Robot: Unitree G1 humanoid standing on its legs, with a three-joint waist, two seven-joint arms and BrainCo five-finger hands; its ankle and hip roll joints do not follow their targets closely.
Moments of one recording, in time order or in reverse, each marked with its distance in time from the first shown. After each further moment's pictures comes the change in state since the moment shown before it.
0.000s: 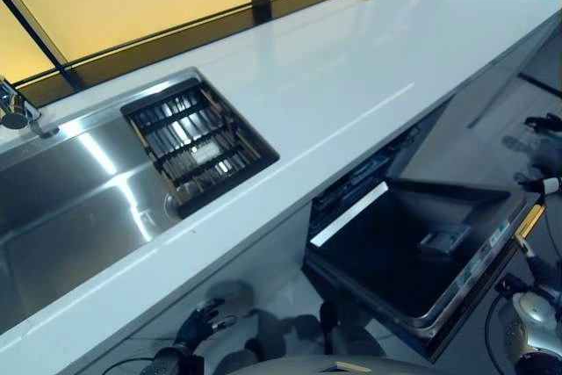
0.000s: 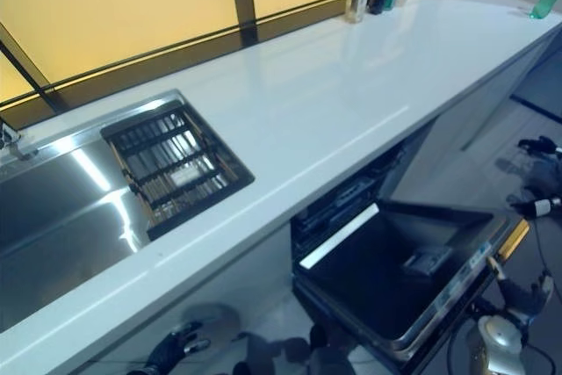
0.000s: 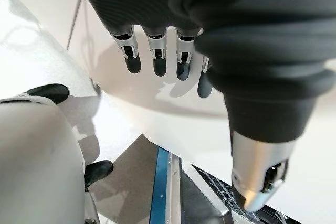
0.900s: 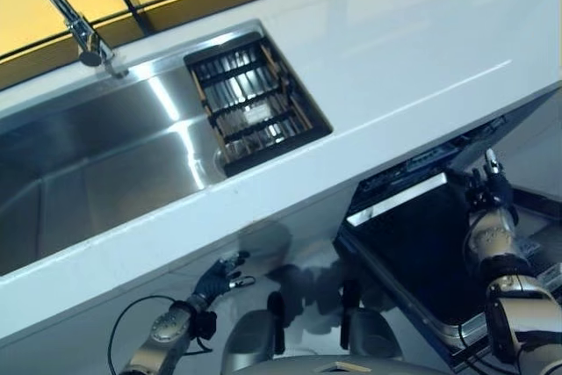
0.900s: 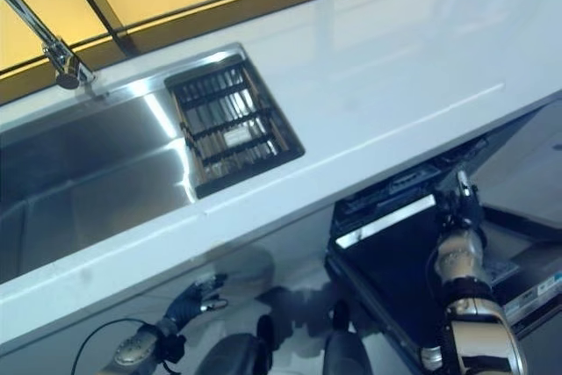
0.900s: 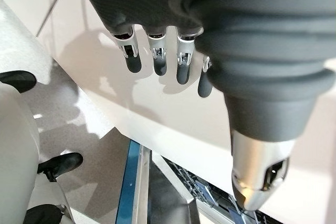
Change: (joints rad) left arm -0.035 0.109 -0.167 -0.288 -0.148 0.000 -0.024; right arm -0.445 -0.015 0.124 0.145 0.495 0.067 0.398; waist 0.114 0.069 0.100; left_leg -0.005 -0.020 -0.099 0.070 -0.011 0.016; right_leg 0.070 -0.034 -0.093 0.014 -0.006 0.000
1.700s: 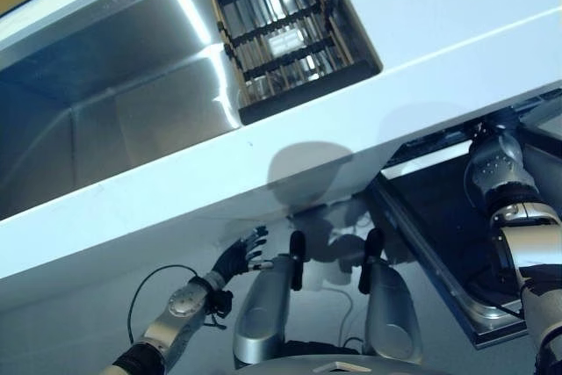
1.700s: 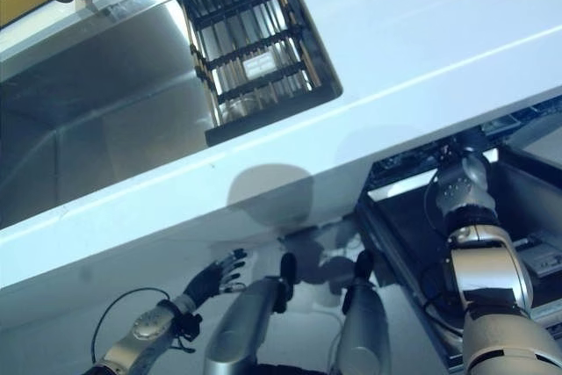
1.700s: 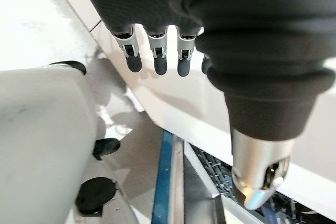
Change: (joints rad) left arm -0.156 0.061 -0.153 -0.094 -0.048 0.003 0.002; right arm -0.454 -0.110 0.140 0.261 -0.037 0.070 0.033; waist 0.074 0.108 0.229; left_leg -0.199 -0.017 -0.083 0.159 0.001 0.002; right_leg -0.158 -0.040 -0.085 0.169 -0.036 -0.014
